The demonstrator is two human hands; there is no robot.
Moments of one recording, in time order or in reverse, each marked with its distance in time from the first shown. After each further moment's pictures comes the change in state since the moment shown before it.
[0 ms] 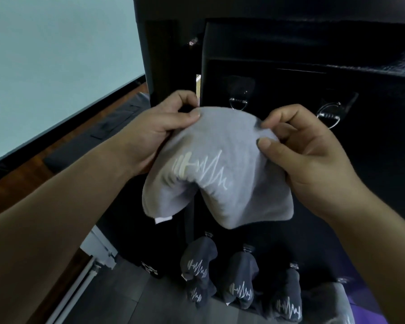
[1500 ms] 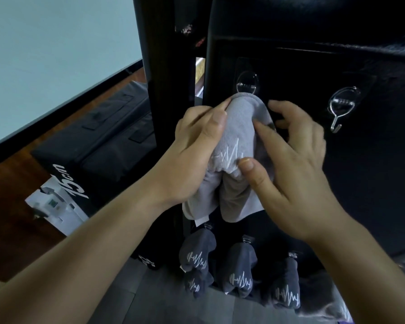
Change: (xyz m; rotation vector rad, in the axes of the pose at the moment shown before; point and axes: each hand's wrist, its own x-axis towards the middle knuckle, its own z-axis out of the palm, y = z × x) left_hand -0.020 -0.041 0.042 0.407 0.130 0.136; right_hand -0.024 0.019 0.030 -1.084 0.091 -0.171
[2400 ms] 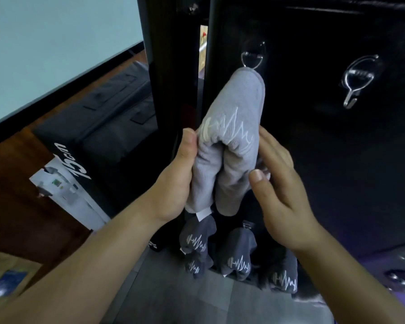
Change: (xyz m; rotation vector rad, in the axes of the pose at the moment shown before) left_hand -0.039 -0.043 0.023 -0.531 -0.021 -0.097; right_hand -0.044 0.026 0.055 0.650 -0.004 0.049
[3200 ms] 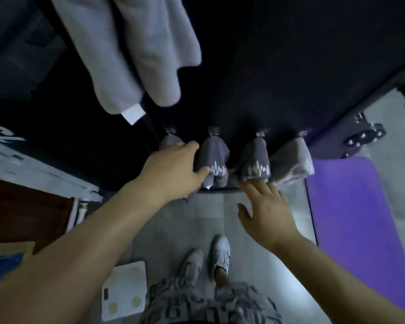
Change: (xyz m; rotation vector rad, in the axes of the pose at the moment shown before) left_hand -0.076 -0.117 0.032 1.465 -0.448 -0.454; right_hand -0.262 0.060 0.036 -0.729 -0.283 0.647
